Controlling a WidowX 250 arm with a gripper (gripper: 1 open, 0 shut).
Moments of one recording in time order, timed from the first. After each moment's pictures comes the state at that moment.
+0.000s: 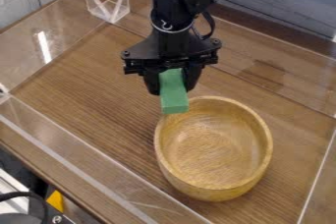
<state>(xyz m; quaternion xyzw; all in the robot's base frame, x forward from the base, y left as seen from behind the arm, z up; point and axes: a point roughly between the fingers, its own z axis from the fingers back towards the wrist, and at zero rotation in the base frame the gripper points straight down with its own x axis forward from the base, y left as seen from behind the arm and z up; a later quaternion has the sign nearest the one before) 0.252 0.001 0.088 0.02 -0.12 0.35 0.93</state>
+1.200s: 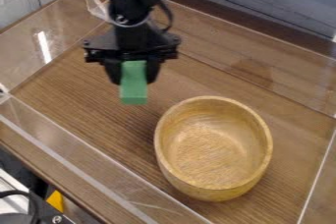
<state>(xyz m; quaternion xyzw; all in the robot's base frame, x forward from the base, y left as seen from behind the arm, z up) 0.238 0.060 0.089 0.05 -0.14 0.34 0.93</state>
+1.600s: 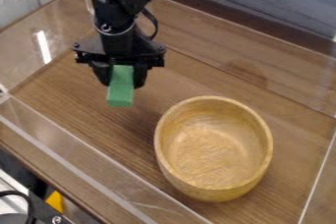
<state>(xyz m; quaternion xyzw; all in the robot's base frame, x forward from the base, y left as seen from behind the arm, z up) 0.238 0.076 0.073 0.06 -0.15 0.27 0.95</state>
